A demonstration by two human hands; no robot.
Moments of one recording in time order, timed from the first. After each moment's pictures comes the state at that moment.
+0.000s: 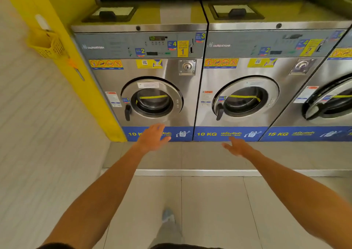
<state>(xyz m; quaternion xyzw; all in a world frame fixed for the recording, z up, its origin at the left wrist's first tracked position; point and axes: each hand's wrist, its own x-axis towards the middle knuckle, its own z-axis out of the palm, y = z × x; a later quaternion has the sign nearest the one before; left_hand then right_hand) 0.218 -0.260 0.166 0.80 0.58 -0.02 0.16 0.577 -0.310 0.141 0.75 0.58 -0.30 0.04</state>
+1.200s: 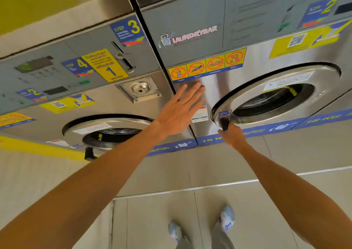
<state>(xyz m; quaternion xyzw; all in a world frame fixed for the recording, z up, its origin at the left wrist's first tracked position) 0.475 0.146 0.089 0.94 0.22 -0.05 -0.26 0.679 0.061 -0.060 0.82 0.40 -0.40 -0.14</state>
